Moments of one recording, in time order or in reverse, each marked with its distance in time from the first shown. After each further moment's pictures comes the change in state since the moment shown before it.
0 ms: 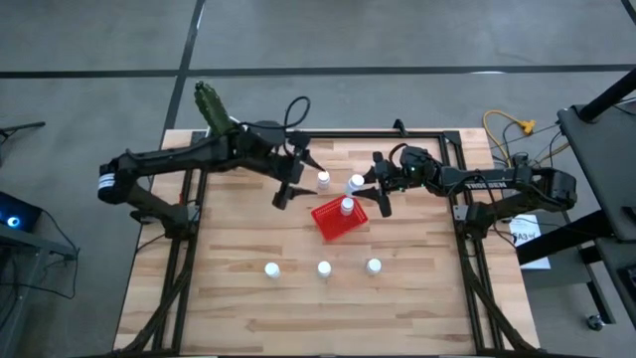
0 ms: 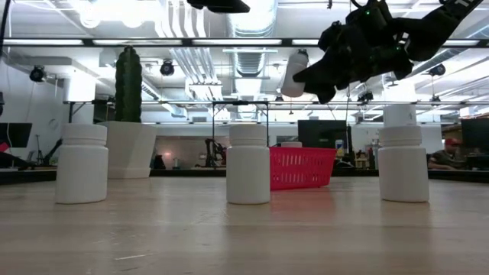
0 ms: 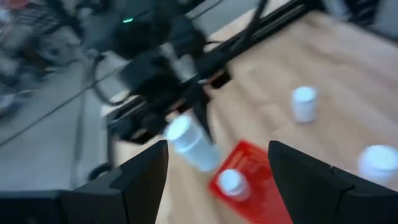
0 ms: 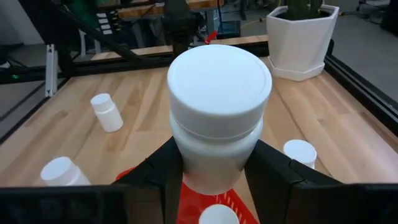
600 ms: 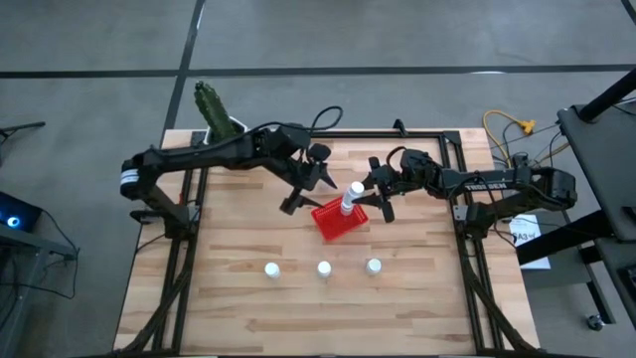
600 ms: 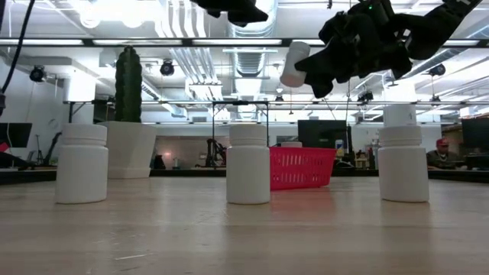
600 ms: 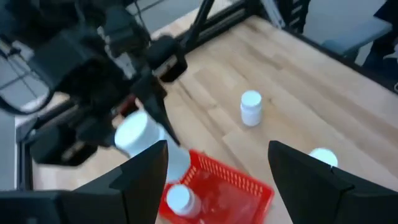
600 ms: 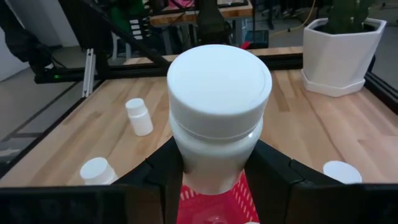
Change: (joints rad) left arm 0.000 0.177 0.139 -0.105 0.190 0.002; right arm 0.041 0.001 0.000 0.040 -0.073 -0.001
